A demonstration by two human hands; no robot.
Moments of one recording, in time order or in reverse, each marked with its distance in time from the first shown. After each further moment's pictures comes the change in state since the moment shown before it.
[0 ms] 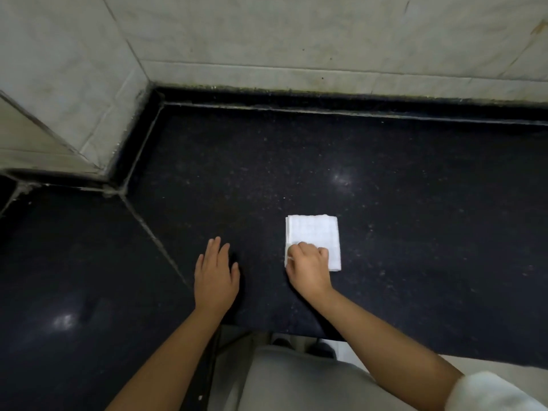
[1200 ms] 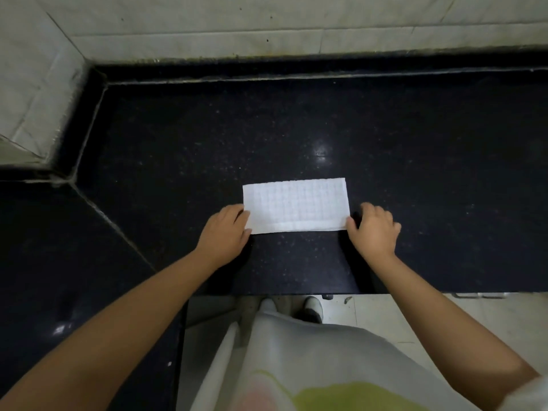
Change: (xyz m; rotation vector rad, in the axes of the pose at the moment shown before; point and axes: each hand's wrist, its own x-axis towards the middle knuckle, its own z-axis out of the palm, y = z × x) left_hand 0.021 0.075 0.004 0.239 -0.166 0.634; right_hand -0.053 0.145 -0.079 -0.039 -0.034 0.582
